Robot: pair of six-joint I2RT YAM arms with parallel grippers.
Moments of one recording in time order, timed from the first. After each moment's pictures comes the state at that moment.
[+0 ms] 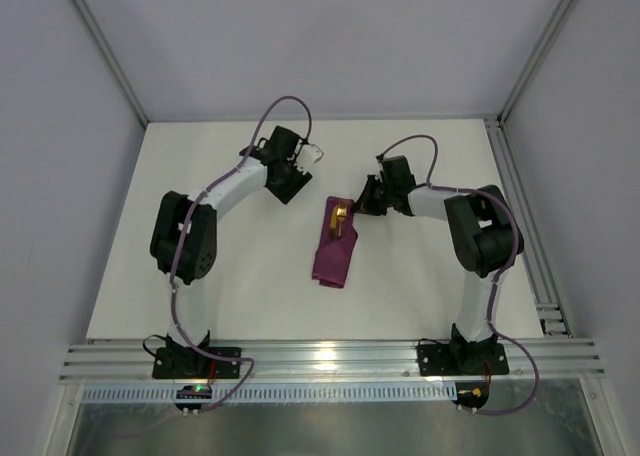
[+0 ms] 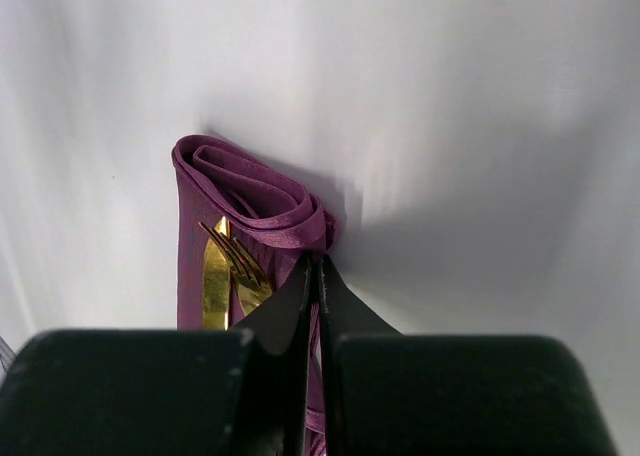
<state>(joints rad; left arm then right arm) -0.47 2.02 1.61 -0.66 -0.02 0.37 0.35 1.97 1.12 0.05 -0.34 0.60</state>
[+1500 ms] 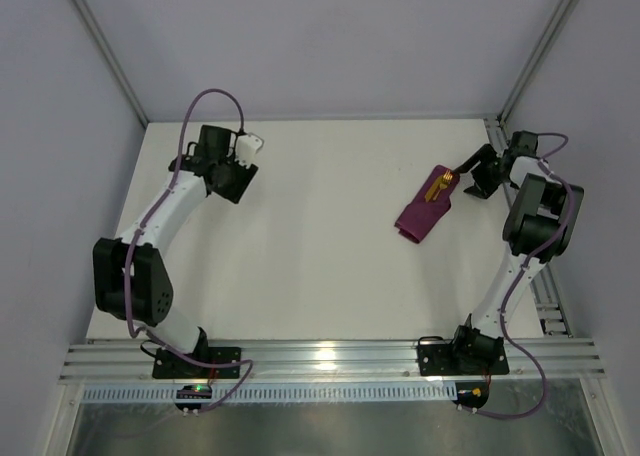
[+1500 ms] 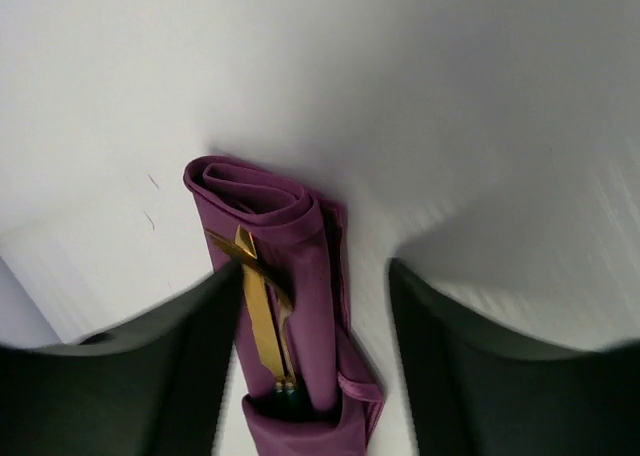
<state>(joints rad) -0.21 1.62 1.34 -0.67 0.02 0.38 -0.37 2.15 1.53 -0.39 -0.46 0.56</state>
